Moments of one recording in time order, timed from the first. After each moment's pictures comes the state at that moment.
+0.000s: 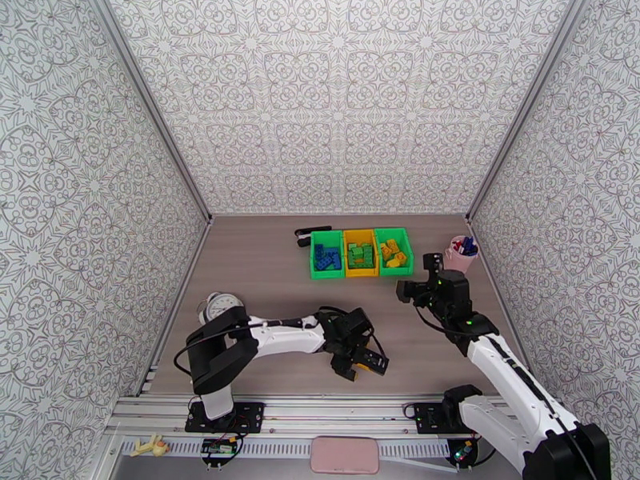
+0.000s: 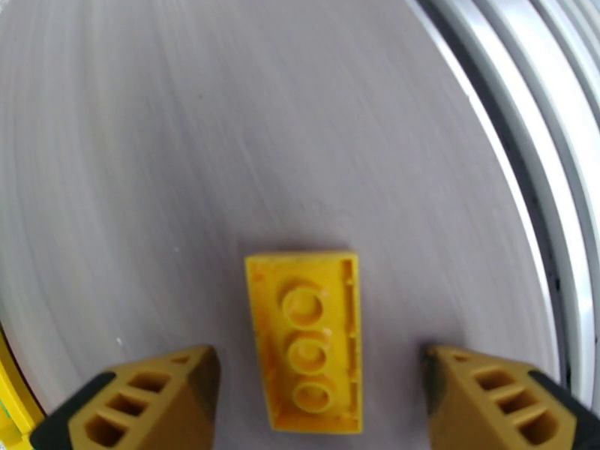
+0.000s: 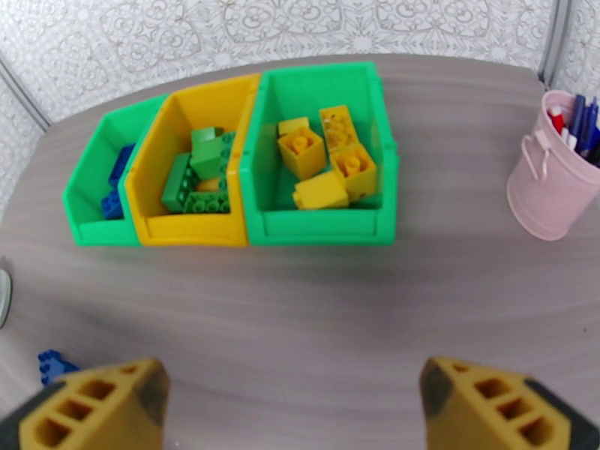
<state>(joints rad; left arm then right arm) -1.10 1.85 1.10 -0.47 0.24 0.90 0.22 0.95 0.62 -0.23 -0.03 0.25</state>
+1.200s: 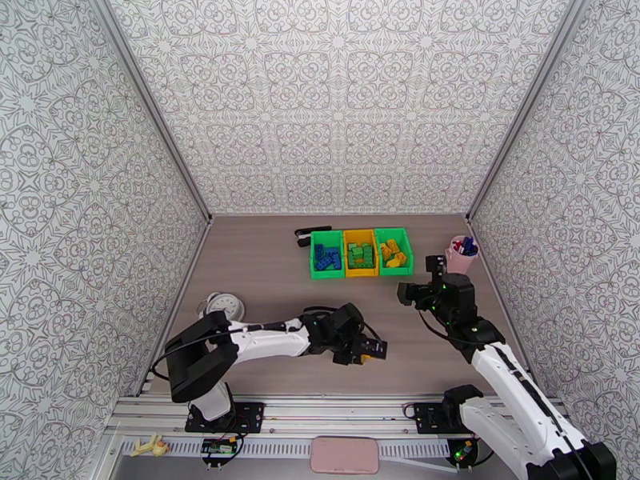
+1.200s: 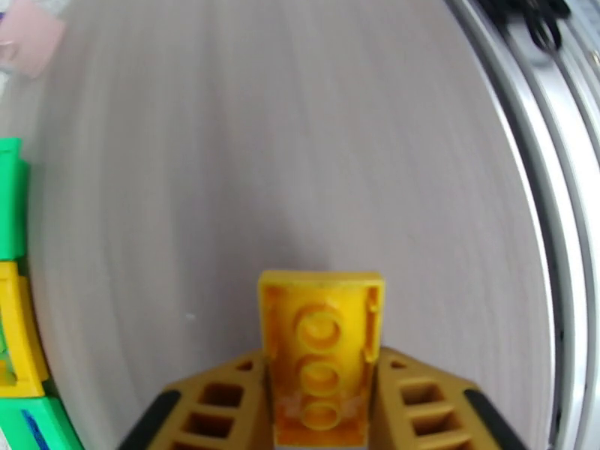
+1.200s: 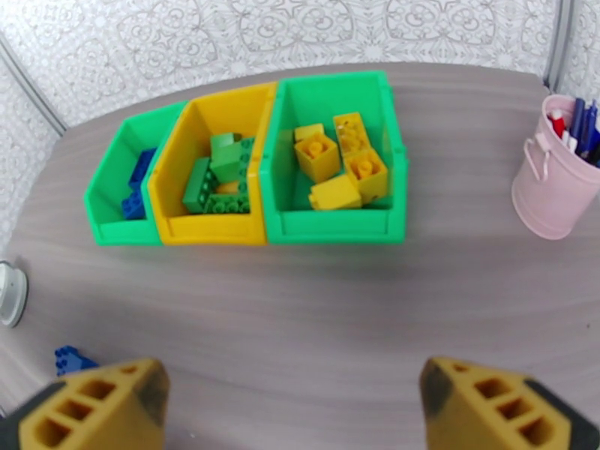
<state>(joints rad) -1.05 1.67 0.88 0.00 0.23 0.59 0.22 0.87 0.61 -0.26 -0.06 0.26</state>
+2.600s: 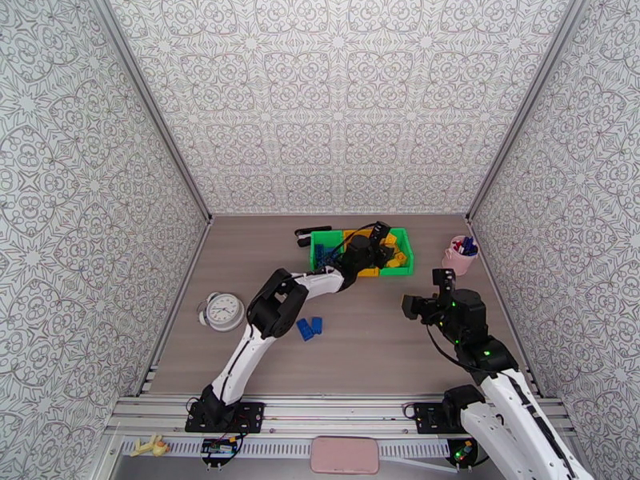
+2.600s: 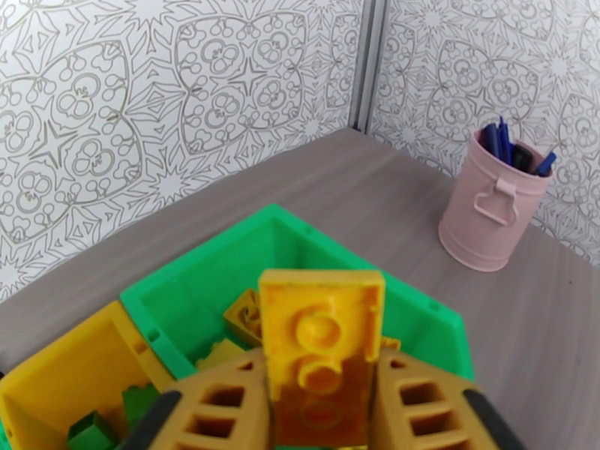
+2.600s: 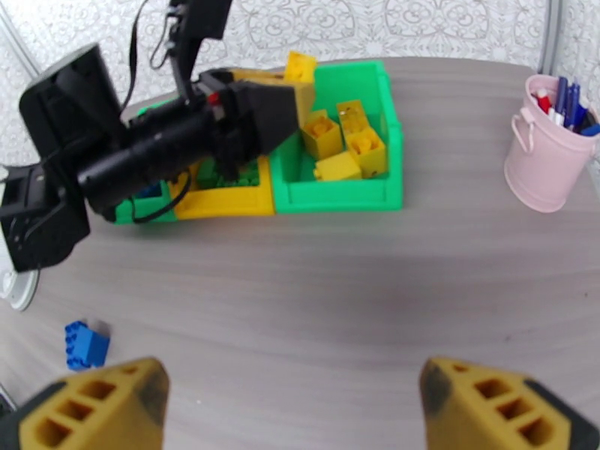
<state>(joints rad) -0.74 2.50 1.90 0.42 0.11 -0.11 0.22 0.66 0.54 -0.40 -0.08 0.28</state>
